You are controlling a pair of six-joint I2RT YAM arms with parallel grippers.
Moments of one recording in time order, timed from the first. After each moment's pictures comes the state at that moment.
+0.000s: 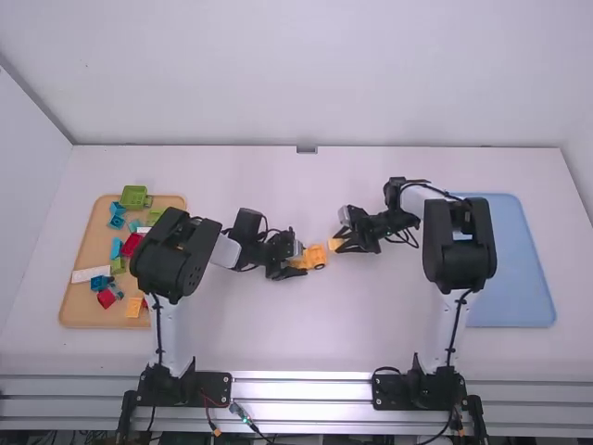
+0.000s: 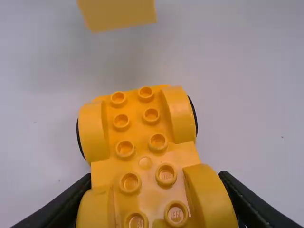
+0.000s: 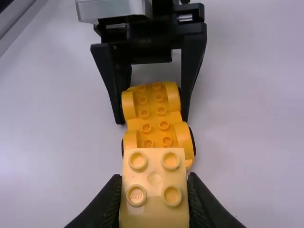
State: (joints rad) left arm -0.28 2.09 0.81 0.34 0.94 0.92; right arm 0.09 2.17 1.36 -1.00 -1.02 -1.73
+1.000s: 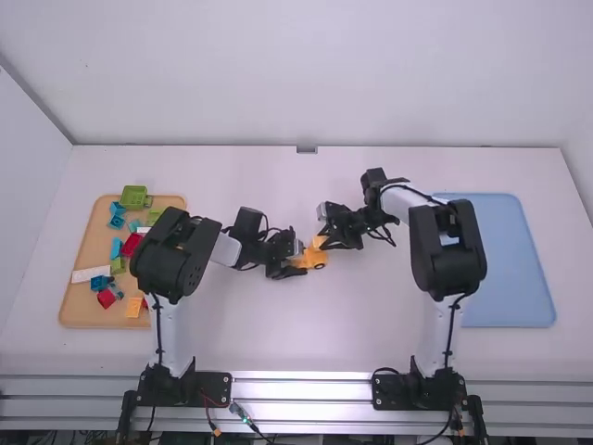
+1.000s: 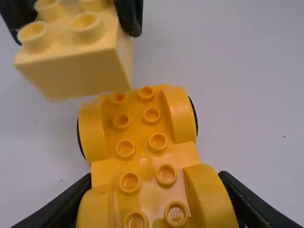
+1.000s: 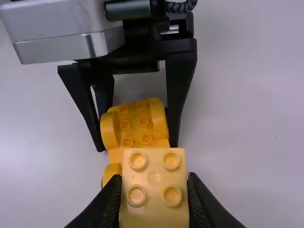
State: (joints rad) left arm -0.28 2.09 0.83 0.30 0.94 0.93; right arm 0.22 2.13 1.36 -0.82 -0.93 -1.43
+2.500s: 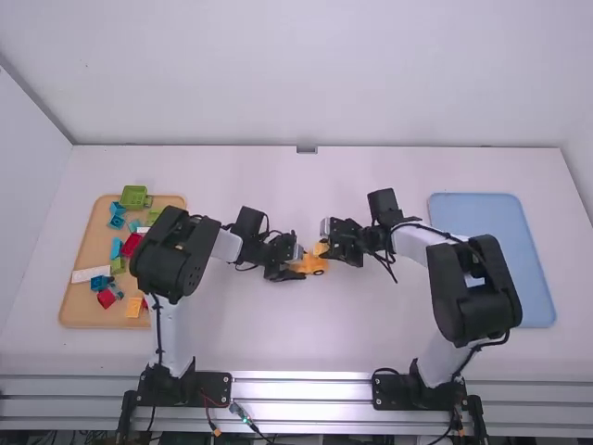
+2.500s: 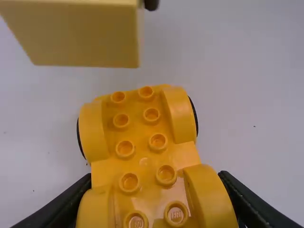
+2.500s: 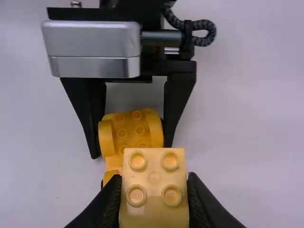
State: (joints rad) left arm -0.28 2.09 0.88 0.12 0.97 1.09; right arm 0.25 1.81 0.90 -0.27 -0.89 -1.15
